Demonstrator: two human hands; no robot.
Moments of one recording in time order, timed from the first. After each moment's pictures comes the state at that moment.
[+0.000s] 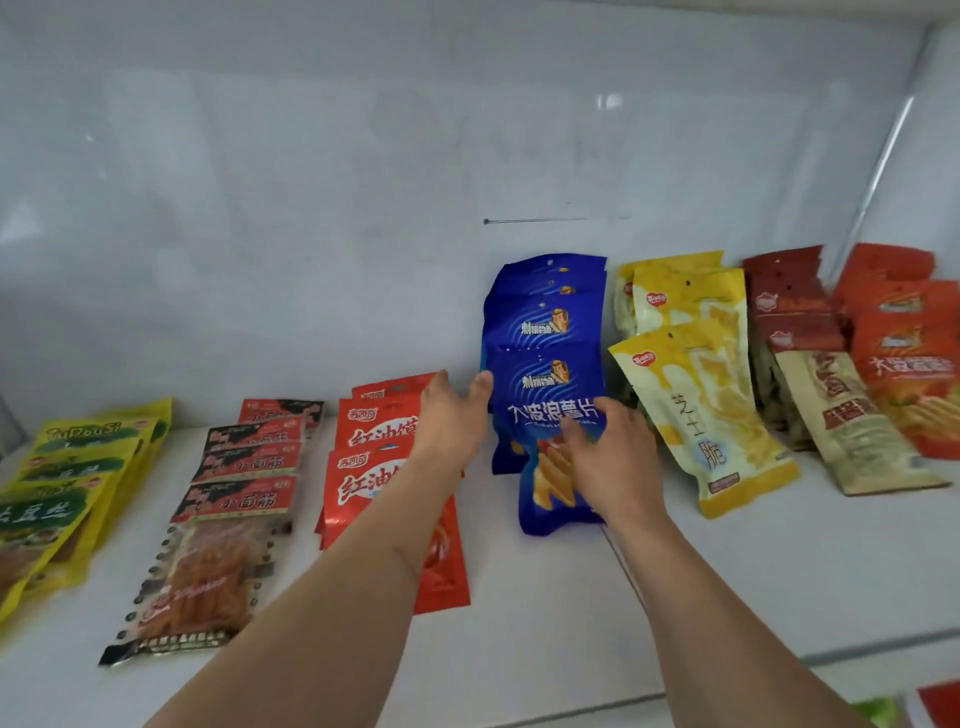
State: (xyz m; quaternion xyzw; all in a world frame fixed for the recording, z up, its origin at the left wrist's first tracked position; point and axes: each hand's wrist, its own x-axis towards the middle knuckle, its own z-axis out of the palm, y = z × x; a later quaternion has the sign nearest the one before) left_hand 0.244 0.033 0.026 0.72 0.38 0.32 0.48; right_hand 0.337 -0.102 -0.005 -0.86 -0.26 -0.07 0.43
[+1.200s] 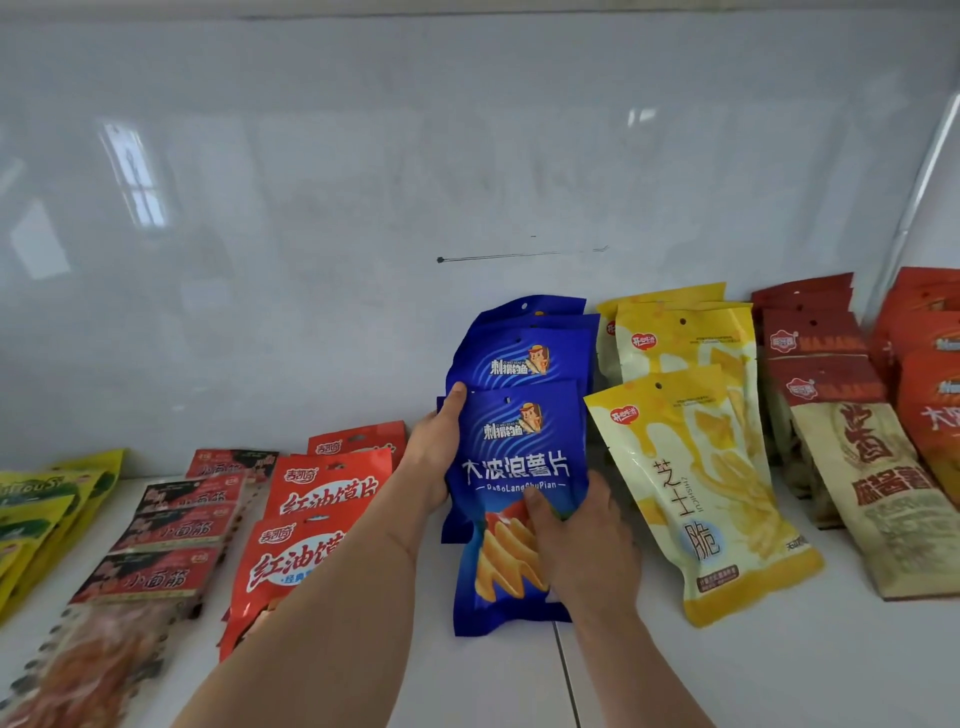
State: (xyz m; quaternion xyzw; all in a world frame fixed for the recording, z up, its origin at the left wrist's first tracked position) left_hand 0.341 0.070 0.017 0.55 0.40 0.28 0.68; right_hand 0.394 -0.091 -0.045 -0.87 -0.24 0.00 0.44
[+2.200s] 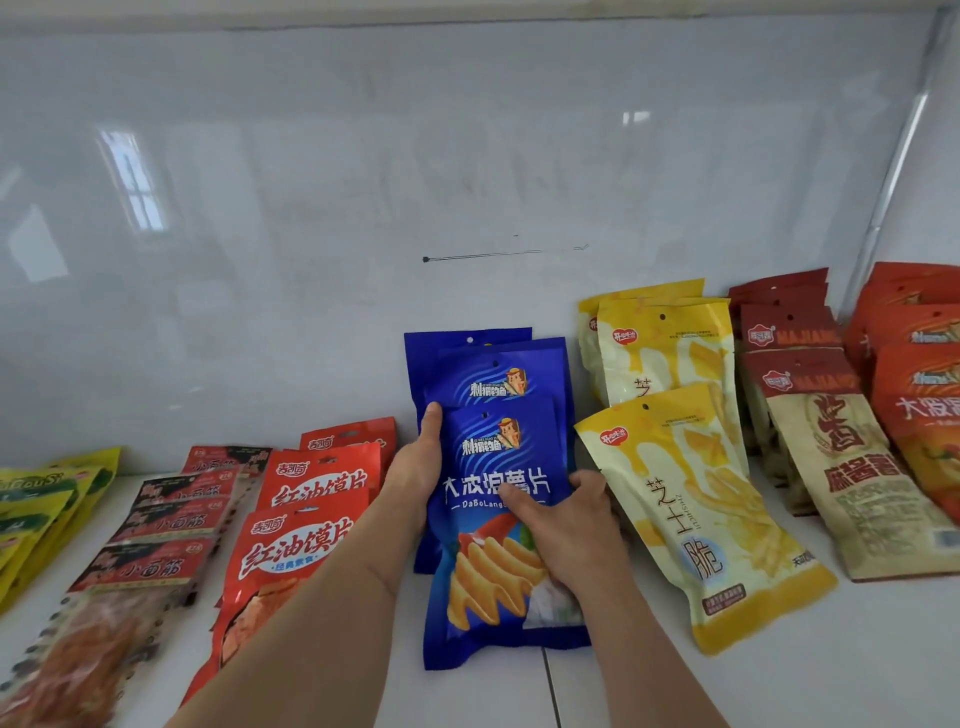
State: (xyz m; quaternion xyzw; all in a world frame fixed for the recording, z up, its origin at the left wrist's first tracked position) left_hand 0.320 0.048 0.007 0.57 0.46 0.25 0.63; right_hand 0.403 -0.106 -0.032 -0.83 -0.24 0.13 0.49
